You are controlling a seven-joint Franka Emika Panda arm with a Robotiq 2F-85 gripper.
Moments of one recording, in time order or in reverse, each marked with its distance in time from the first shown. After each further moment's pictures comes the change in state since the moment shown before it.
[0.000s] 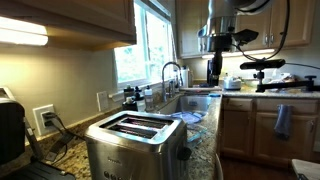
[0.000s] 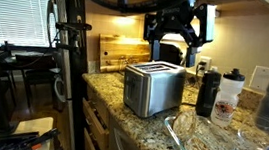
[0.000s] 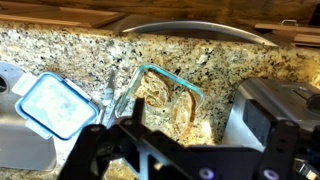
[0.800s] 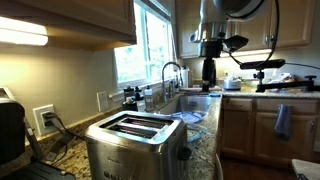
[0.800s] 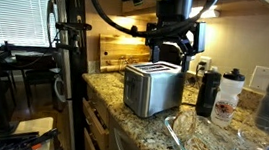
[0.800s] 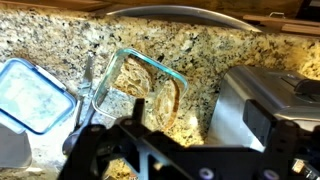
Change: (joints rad) arm 0.036 0.071 0.021 0.011 0.076 0.059 0.000
